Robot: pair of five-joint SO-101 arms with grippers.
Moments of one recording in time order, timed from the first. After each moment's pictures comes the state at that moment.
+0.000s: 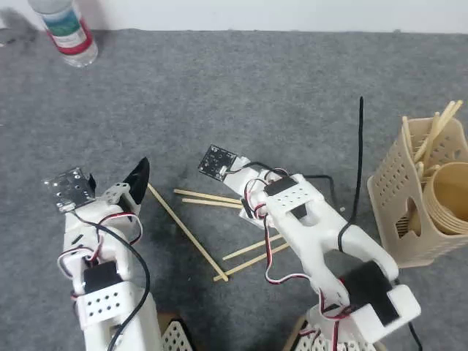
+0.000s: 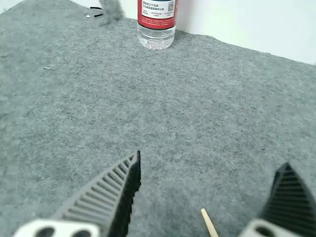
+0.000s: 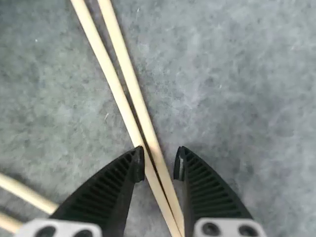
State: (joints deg) left arm -25.8 -76.2 92.8 24.1 10.4; right arm -32.0 -3.3 43.0 38.8 34.0
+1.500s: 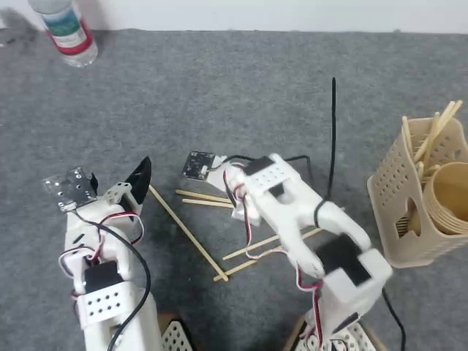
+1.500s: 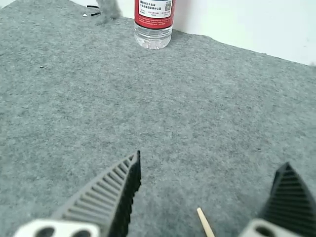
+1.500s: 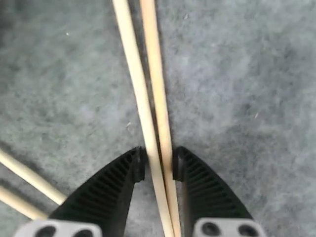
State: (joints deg) left arm -25.0 -76.2 92.8 24.1 10.6; right arm -34.6 12.9 23.0 56.1 40.7
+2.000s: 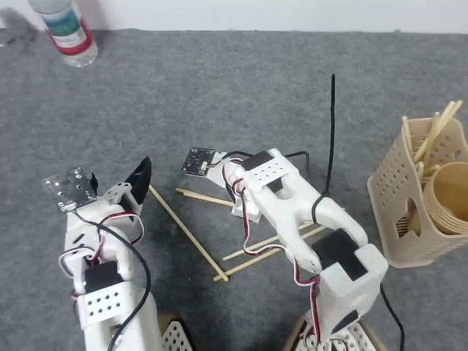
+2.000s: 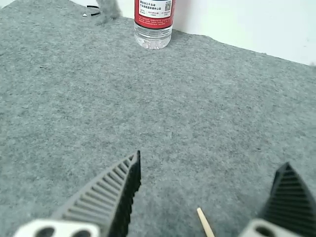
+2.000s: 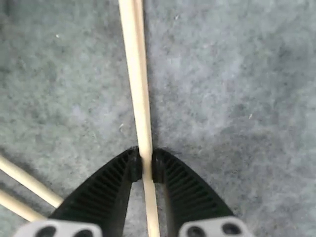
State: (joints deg) left arm -25.0 -76.2 92.8 24.1 10.6; right arm -34.3 13.8 21.4 56.9 40.7
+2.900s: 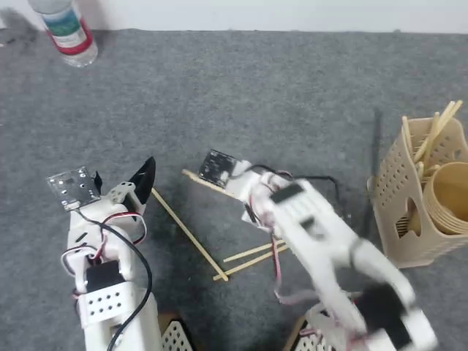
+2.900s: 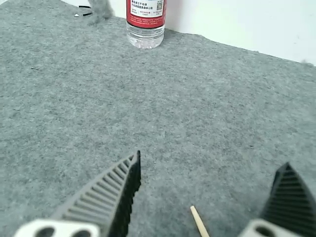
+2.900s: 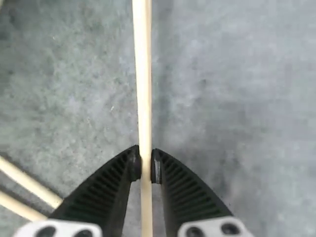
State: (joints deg) left arm -23.5 -76.2 92.8 24.1 10.6; right arm -32.4 -18.4 52.4 37.4 36.8
